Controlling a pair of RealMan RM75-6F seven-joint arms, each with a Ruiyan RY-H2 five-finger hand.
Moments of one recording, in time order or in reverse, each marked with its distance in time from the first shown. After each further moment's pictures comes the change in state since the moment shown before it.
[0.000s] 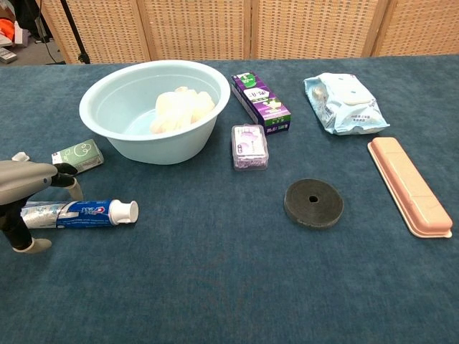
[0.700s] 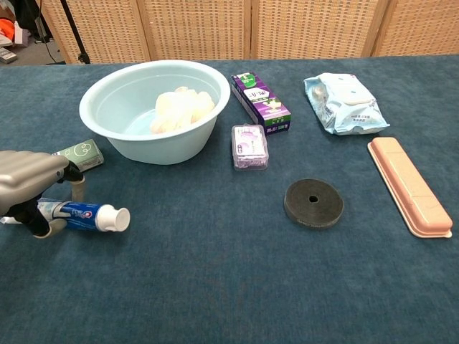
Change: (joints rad) left arm 0.040 -0.116 0.023 0.155 0.186 0.067 0.004; right arm -0.001 0.002 0.001 0.003 0.002 0.000 0.008
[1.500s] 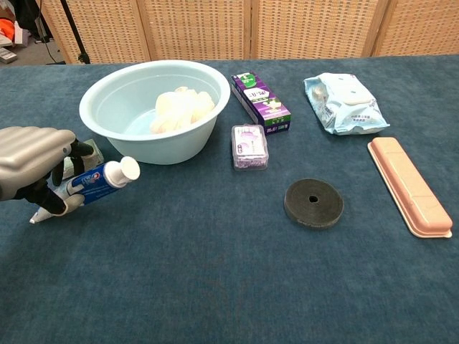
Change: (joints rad) left arm 0.061 -0.026 -0.028 0.015 0.200 0.029 -0.026; right arm 0.000 0.002 0.003 -0.003 0.005 -0.001 0.000
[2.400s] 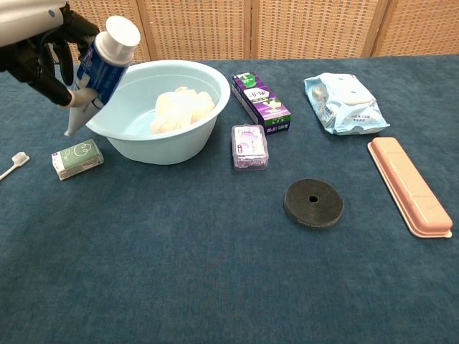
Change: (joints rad) left arm -0.066 0.169 -0.232 -0.280 0.030 -0.032 0.031; right arm -0.002 0.000 0.000 0.003 0.002 -0.001 0.003
